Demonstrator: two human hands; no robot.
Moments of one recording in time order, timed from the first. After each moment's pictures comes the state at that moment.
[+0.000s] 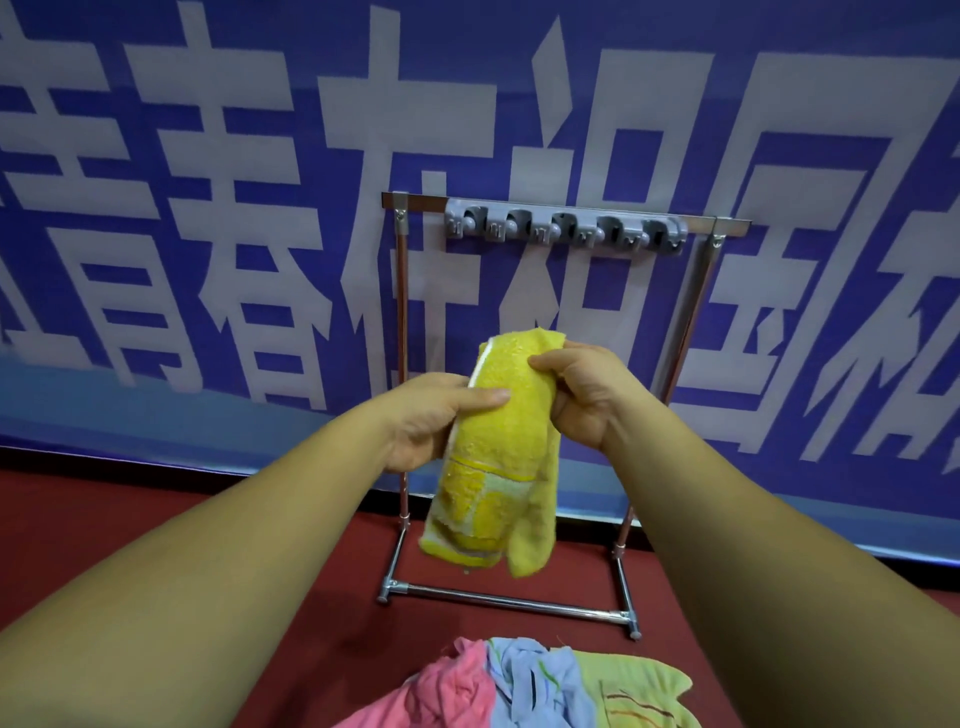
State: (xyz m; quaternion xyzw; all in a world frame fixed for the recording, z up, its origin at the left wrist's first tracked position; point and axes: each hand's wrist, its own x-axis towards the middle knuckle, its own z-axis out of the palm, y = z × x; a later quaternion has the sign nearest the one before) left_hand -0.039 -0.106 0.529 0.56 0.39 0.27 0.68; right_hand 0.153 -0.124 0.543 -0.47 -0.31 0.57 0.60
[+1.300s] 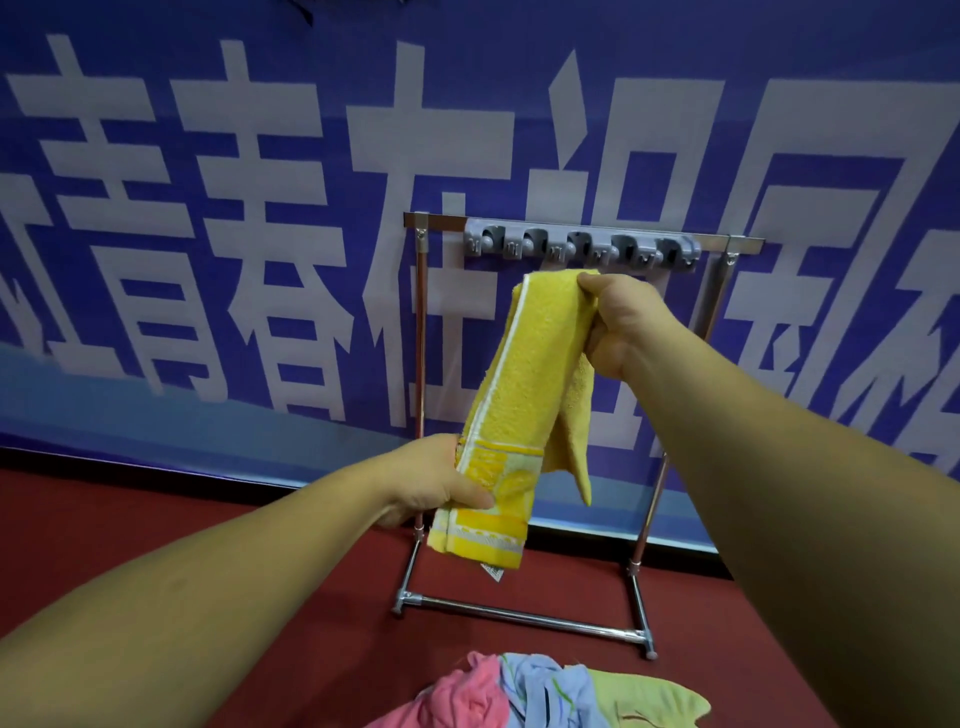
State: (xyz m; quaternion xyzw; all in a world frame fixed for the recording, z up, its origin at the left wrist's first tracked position) left_hand -0.072 -0.119 0.484 0.69 0.42 0.18 0.56; right_hand 0.149 -0.114 0.628 -0.53 -0.30 0.45 0.65
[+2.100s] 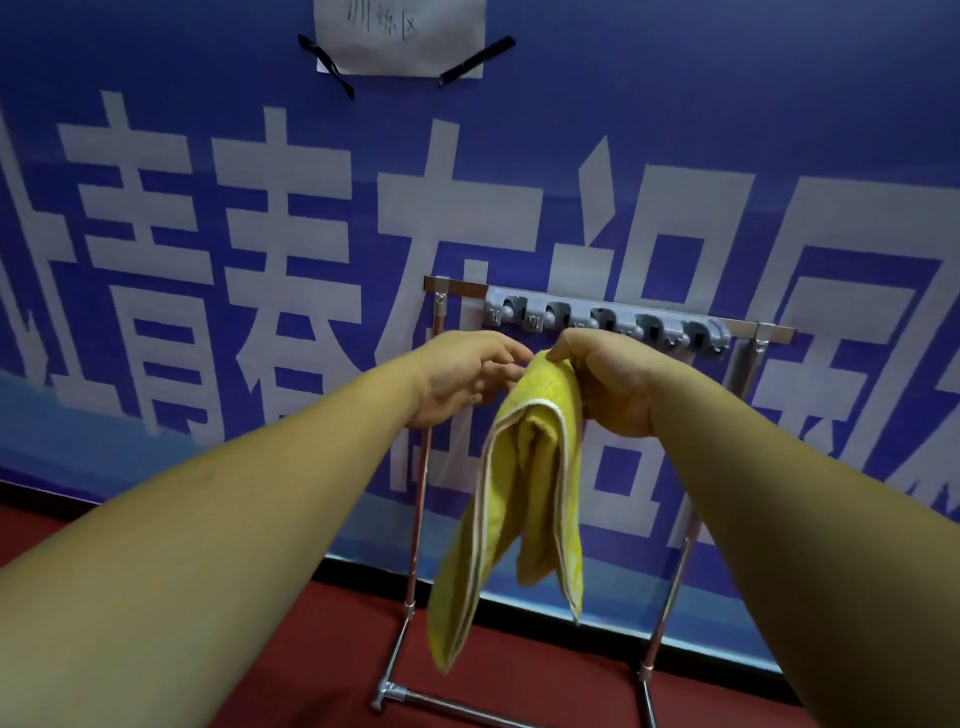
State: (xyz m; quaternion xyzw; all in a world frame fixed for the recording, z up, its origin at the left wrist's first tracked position) left_hand -0.052 -0.020 0.635 0.66 0.36 0.36 0.55; right_hand 0.150 -0.067 0.662 -0.57 -0.53 0.47 0.41
